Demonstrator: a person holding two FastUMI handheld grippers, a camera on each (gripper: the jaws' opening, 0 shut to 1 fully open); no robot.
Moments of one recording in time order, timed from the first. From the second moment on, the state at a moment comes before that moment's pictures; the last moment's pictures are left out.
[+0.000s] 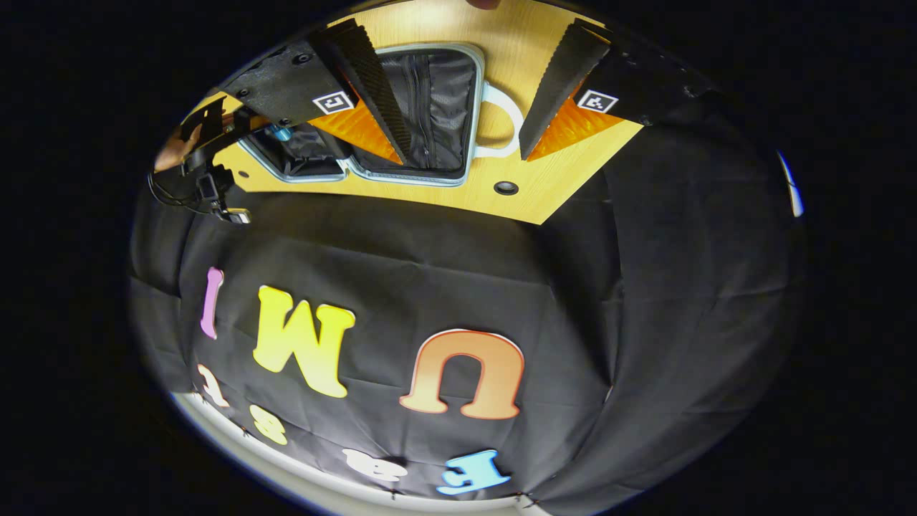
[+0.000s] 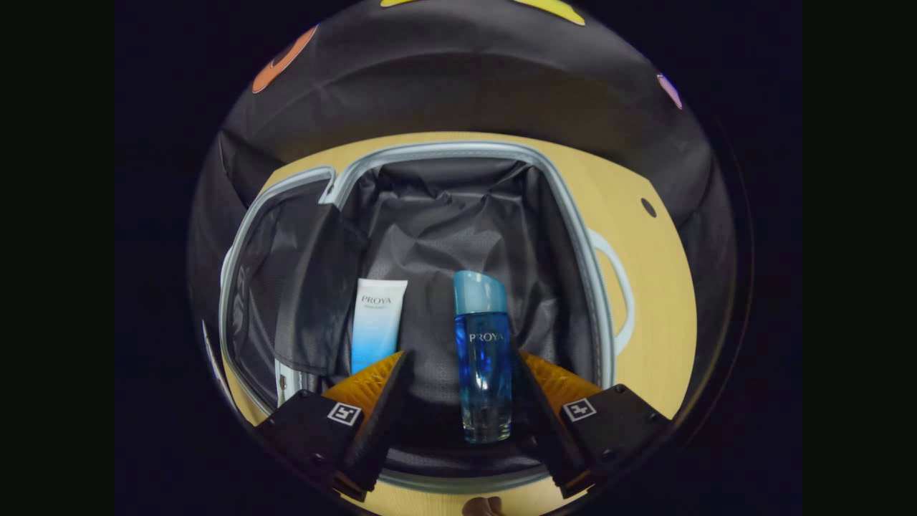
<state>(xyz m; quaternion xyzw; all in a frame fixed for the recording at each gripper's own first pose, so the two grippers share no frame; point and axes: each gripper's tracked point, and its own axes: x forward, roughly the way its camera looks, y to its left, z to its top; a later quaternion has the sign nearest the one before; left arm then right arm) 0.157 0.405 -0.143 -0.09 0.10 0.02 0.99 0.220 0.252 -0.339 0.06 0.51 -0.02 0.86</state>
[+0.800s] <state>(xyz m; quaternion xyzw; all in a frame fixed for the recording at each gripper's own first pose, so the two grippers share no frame) 0.211 0.438 -0.273 -0.41 0.18 0.05 0.89 0.141 0.189 -0.096 0.05 0.25 -0.01 0.97</state>
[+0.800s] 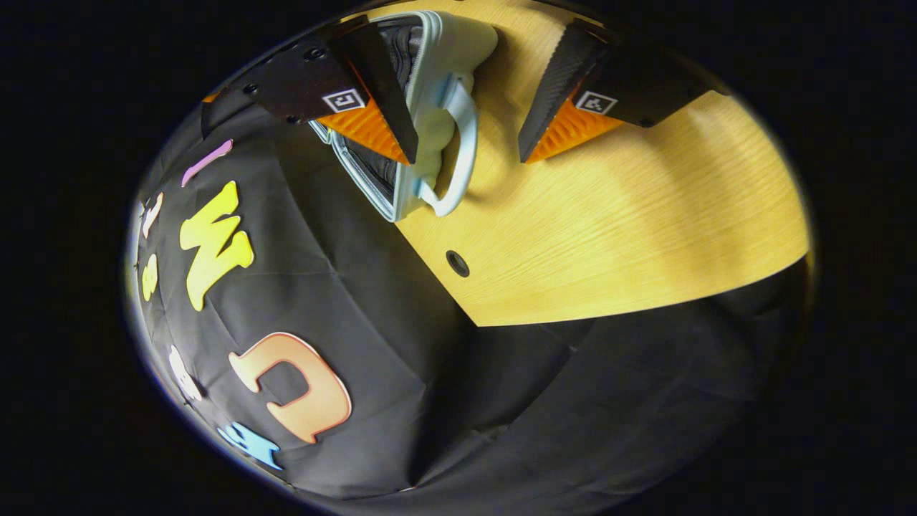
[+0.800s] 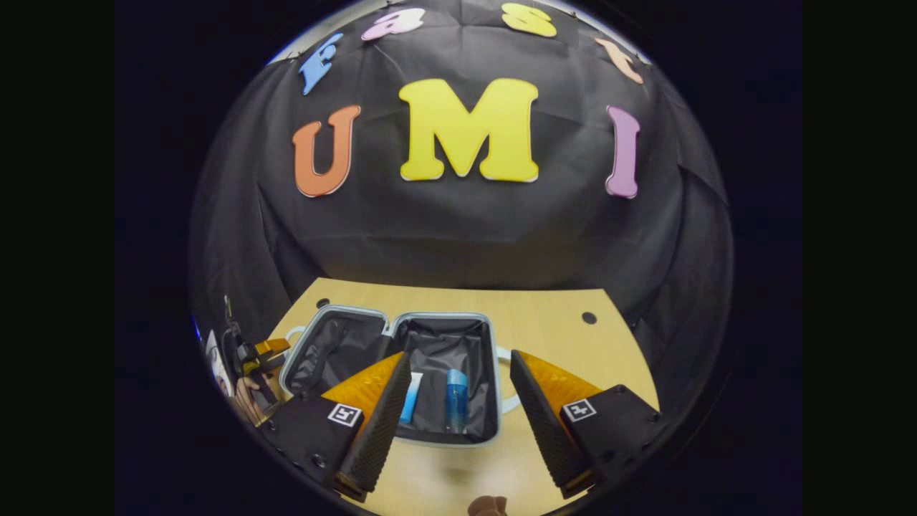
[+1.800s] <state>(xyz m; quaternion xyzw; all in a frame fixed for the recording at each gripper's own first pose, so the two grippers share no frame) 0.237 0.425 -0.222 -0.32 0.17 0.05 0.93 0.085 0.087 -0.036 0.03 0.19 -0.02 0.98</state>
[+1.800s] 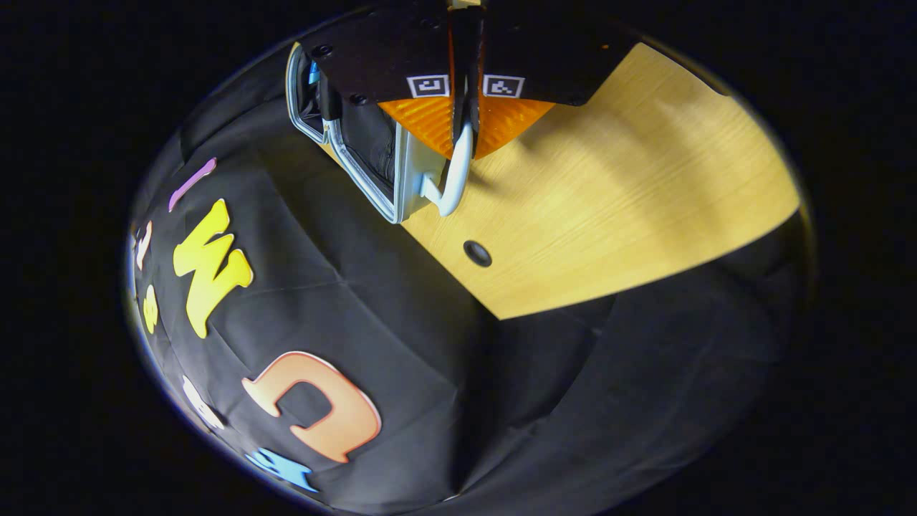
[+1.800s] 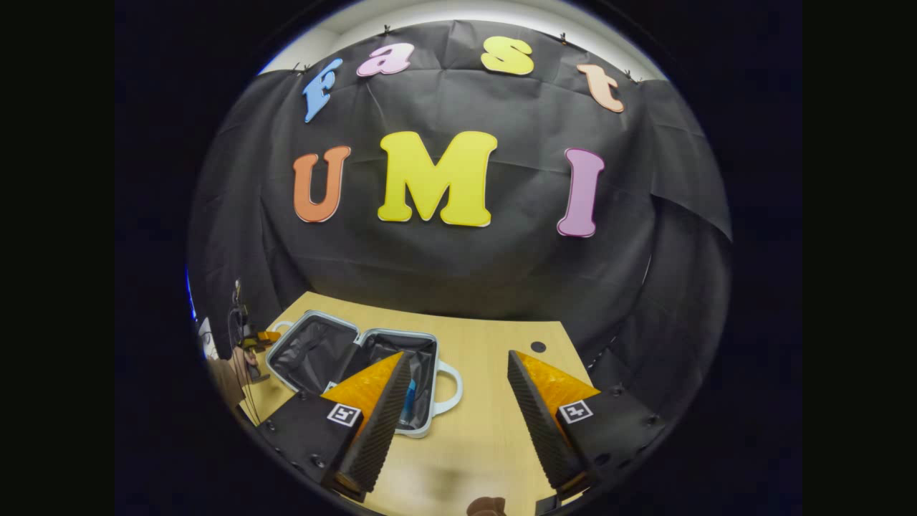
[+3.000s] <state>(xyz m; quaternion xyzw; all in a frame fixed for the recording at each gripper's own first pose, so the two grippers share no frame) 0.194 0.208 -0.022 0.05 0.06 0.11 0.99 0.108 -0.058 0.009 0.04 0.09 -0.01 1.00</state>
